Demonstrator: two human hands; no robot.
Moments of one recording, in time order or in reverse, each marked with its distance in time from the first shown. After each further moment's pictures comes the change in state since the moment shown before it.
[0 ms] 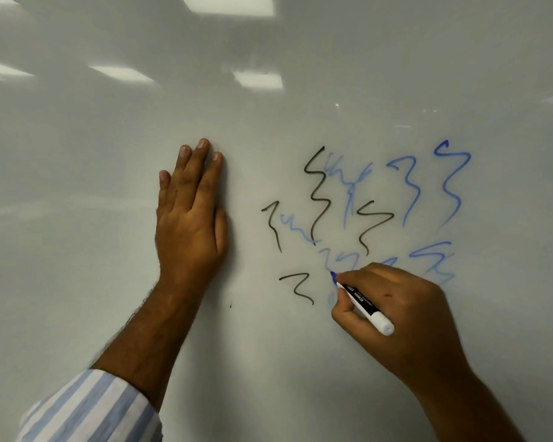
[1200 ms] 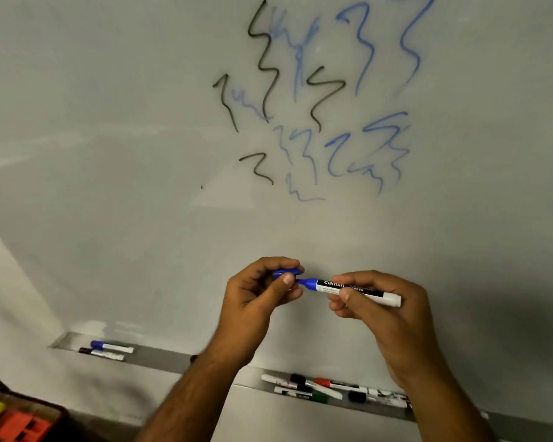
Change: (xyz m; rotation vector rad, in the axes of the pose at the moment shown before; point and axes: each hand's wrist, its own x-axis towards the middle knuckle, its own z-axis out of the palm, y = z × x) left_hand -0.212 0.202 -0.053 -1.082 -0.427 -1.138; right_hand -0.169 -0.014 -0.057 1.027 -0.147 0.950
